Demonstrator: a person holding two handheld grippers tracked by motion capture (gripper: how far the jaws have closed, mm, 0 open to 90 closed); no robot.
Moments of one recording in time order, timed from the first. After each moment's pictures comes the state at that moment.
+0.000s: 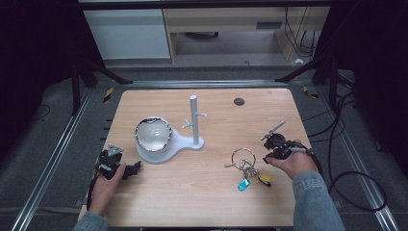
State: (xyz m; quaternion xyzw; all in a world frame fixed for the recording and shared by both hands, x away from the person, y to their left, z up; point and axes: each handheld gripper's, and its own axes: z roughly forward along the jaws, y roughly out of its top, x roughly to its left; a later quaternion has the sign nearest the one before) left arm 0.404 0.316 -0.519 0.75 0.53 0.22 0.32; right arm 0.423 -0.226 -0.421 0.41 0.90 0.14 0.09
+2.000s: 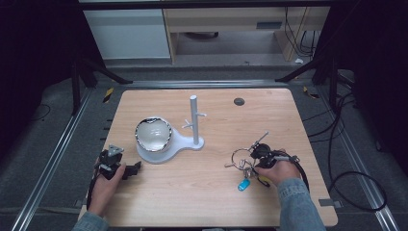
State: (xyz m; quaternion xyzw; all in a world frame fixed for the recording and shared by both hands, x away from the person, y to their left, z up) left arm 0.404 0.316 -0.519 0.76 0.53 0.22 0.32; right arm 0.419 -0.195 -0.464 0.40 0.90 0.12 0.06
